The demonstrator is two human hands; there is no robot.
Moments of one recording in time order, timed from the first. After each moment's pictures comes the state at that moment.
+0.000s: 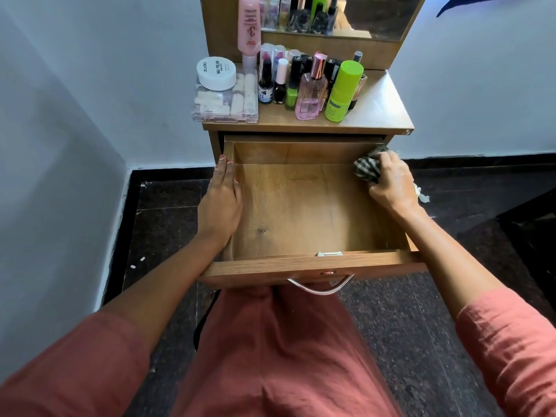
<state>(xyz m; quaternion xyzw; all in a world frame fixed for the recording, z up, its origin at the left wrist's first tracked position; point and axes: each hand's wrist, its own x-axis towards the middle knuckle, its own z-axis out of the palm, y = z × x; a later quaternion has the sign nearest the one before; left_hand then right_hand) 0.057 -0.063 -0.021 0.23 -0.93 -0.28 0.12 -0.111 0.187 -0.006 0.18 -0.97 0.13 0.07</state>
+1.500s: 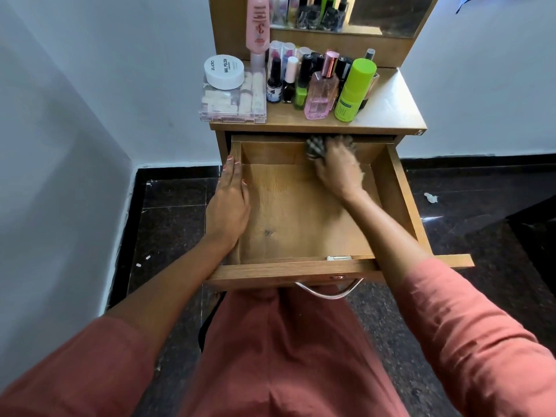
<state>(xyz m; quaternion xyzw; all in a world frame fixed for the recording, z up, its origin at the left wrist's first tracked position) 0.054 -0.063 -0.021 0.23 -0.93 -0.27 0.11 -0.092 0.080 0.000 0.23 -0.96 0.14 0.03</state>
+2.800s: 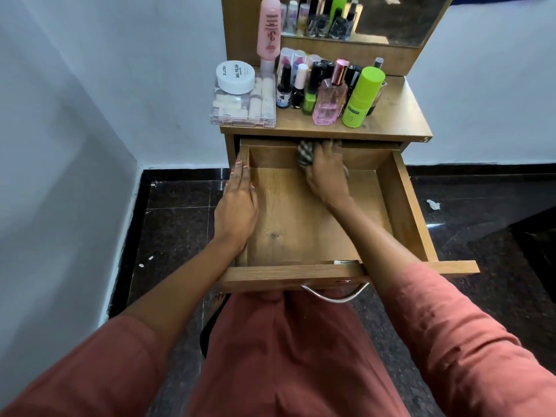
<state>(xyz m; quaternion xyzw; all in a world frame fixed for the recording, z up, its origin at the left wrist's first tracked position) 0.055 -0.063 -0.021 0.23 -0.93 -0.27 0.11 -0.084 0.052 -0.010 0.28 -0.96 0.09 0.03</state>
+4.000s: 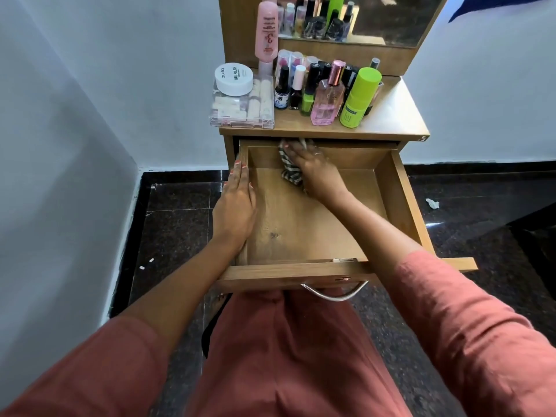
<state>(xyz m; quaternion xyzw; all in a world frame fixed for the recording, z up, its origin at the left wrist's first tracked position) 0.053 -0.066 -0.023 0.23 -0.93 -0.26 0.11 -0.082 0.053 -0.007 0.41 -0.91 0.06 0.02</state>
